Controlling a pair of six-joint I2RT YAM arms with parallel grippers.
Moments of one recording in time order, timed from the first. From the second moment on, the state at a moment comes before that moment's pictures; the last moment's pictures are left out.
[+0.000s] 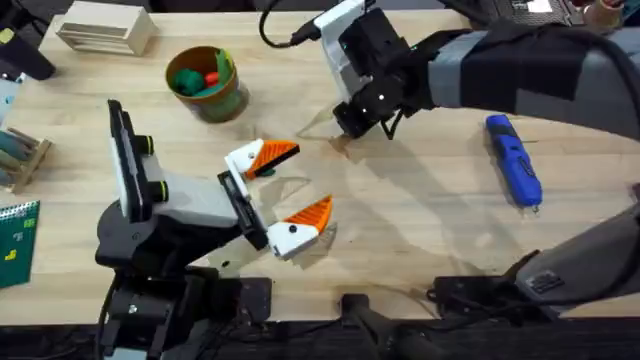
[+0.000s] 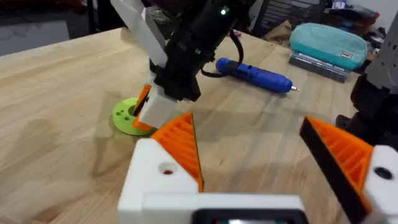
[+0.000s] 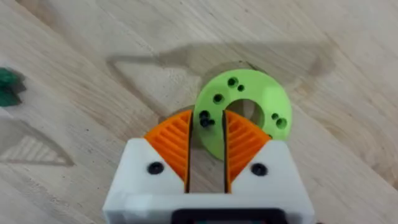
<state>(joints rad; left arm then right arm) -0.10 0.01 0.01 -0.08 0.95 -0.13 0.60 1.80 1.17 -0.48 0.00 -0.07</state>
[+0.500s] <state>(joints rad) -0.10 0.01 0.01 -0.08 0.95 -0.13 0.60 1.80 1.17 -0.47 0.02 -0.08</state>
